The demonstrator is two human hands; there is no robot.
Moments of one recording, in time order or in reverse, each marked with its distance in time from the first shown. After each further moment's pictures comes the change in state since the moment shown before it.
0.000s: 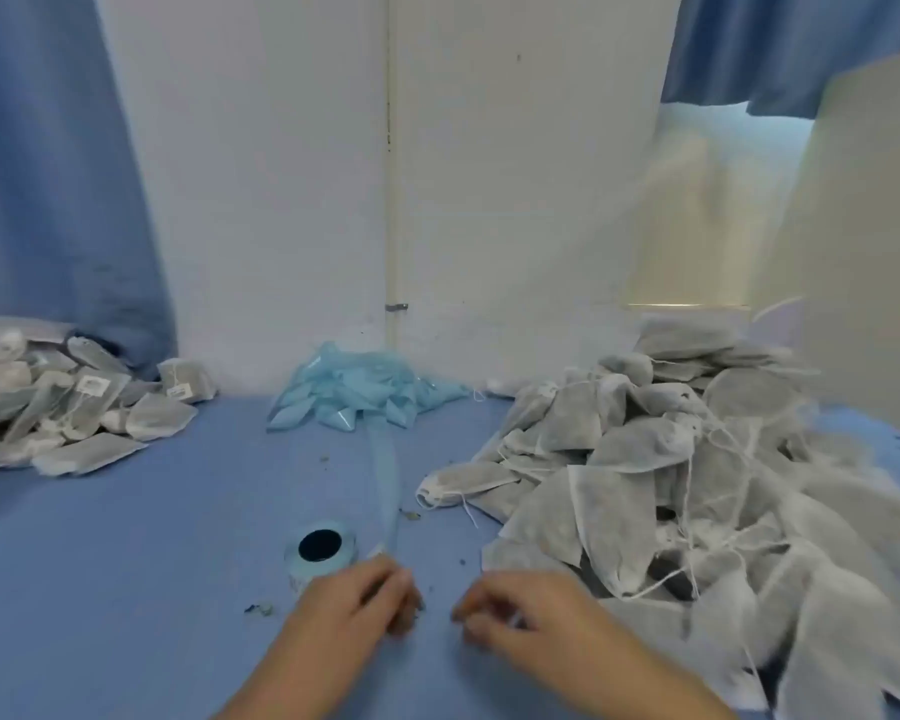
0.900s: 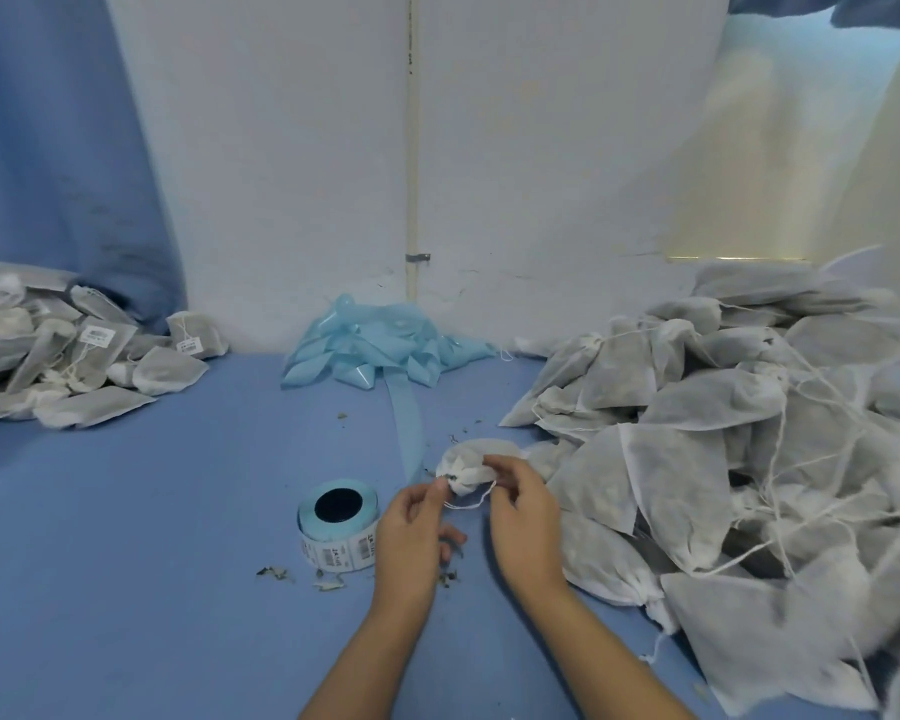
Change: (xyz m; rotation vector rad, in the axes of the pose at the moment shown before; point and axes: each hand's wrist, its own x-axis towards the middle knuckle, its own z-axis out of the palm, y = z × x) left_hand 0.072 -0.032 0.088 -0.645 0.369 -0.184; right_hand 0.052 0.001 0.091 0.282 0.217 0.042
